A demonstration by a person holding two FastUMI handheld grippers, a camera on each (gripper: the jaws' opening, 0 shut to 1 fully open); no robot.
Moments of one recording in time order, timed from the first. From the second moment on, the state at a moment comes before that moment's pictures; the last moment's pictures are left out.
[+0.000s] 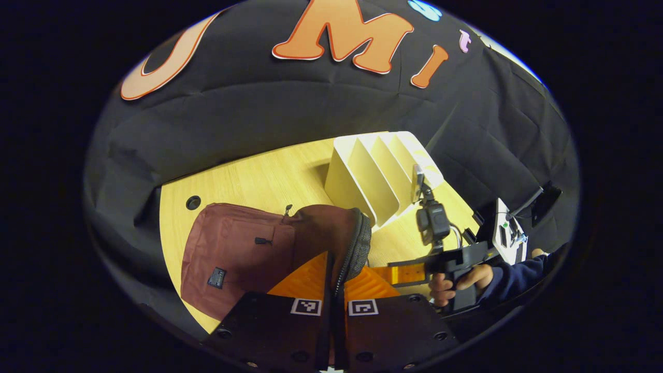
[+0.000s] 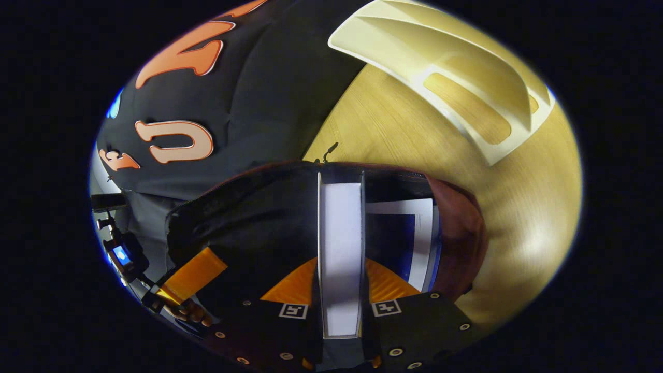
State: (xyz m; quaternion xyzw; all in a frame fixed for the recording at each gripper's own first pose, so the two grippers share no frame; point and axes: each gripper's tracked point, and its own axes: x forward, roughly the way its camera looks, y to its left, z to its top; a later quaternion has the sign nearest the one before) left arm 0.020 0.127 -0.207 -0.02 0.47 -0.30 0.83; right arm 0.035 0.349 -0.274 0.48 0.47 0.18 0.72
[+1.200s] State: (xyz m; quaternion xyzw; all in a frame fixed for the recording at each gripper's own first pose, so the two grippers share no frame) left arm -0.007 0.078 -0.247 -0.03 0.49 -0.25 0.83; right arm 0.019 0.220 -0.278 0.29 0.47 0.11 0.82
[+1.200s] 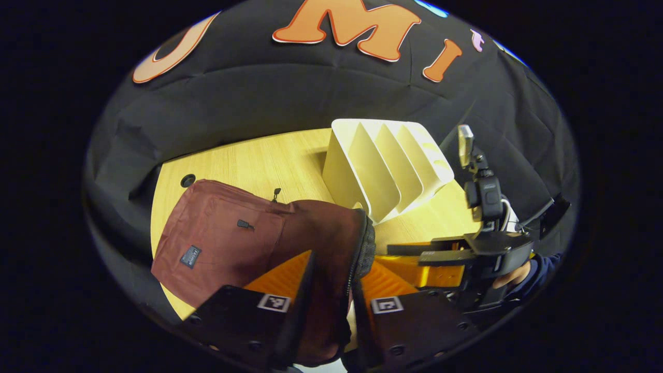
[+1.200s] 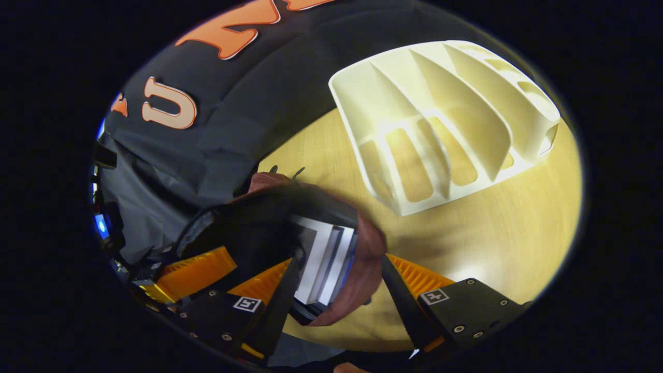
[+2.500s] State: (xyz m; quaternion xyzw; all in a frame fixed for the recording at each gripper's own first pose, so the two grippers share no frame) left arm -0.013 -0.100 -0.096 -0.08 0.24 -0.07 0.96; right arm 0.015 -0.038 -0.072 0.03 0.18 0.07 0.98
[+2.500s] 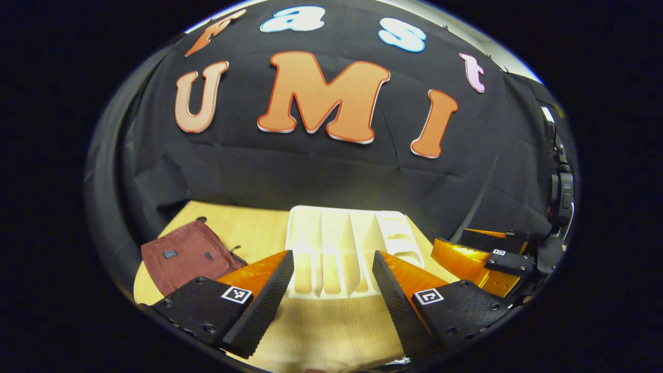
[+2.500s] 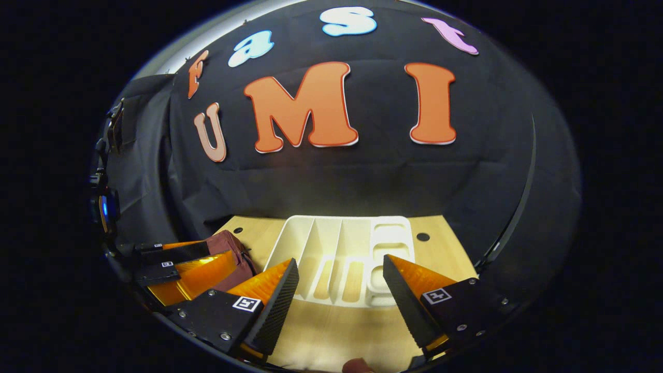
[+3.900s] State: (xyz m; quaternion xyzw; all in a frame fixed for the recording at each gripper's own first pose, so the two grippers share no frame) left arm -0.041 -0.067 -0.008 0.01 0.03 0.00 1.00; right arm -0.026 -0.018 -0.031 0.00 0.05 0.05 1.00
